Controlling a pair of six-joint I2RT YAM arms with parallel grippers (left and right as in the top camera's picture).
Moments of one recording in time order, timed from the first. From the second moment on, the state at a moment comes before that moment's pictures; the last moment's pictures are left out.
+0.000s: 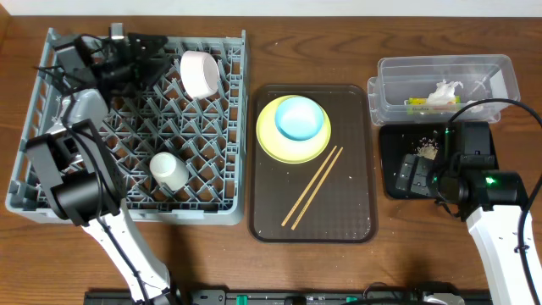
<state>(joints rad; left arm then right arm) 0.38 2.24 1.56 0.14 1.29 -0.95 0.00 1.14 0.93 -0.98 0.02 0.28</state>
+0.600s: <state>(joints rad) 0.42 2.17 1.56 0.14 1.28 -0.90 0.00 1.14 0.93 -0.98 0.02 0.28</state>
